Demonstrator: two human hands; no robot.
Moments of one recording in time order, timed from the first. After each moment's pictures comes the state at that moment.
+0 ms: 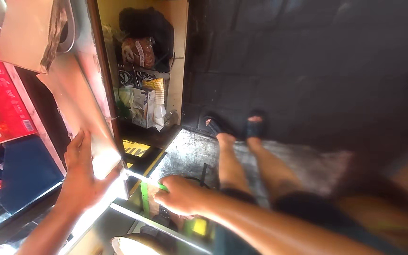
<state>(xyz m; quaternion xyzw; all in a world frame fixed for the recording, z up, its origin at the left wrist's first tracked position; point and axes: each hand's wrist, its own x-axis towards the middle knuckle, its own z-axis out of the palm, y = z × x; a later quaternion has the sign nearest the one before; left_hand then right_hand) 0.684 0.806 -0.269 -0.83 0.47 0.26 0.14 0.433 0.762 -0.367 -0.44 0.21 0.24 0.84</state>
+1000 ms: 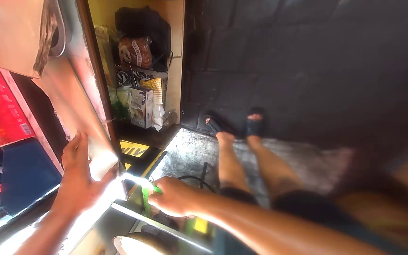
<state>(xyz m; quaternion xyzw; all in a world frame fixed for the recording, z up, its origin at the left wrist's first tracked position) 0.682 0.800 -0.267 -0.83 0.46 0.28 0.14 0.441 0.757 -0.364 -0.42 0.19 0.23 0.85</state>
